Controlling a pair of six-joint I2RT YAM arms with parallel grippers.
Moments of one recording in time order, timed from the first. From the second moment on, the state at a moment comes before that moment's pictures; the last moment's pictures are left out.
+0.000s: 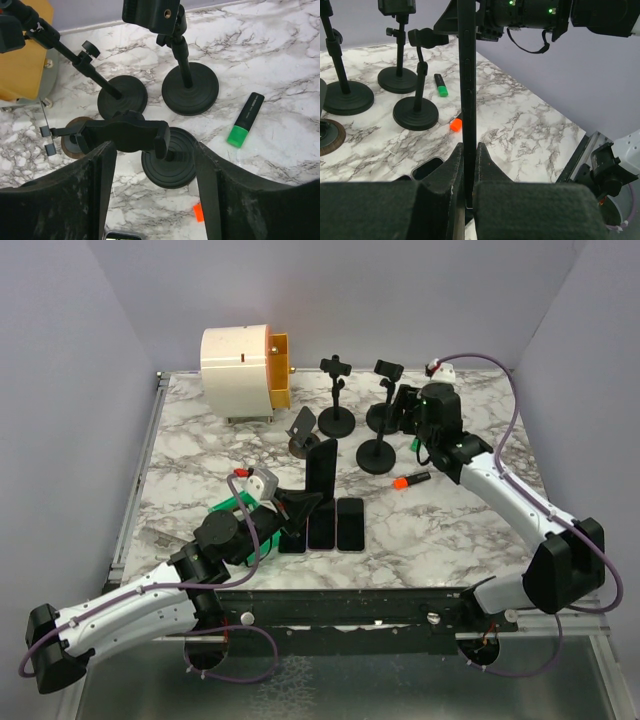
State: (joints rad) left arm -1.01 0.64 0.47 0.29 -0.17 -0.30; right arm 0.43 1.43 1.15 -0.10 0.29 0.35
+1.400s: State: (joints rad) left arm -1.02 0.74 0.55 0.47 0.29 -0.56; right arm 0.43 0.80 0.57 0.72 -0.96 0.96
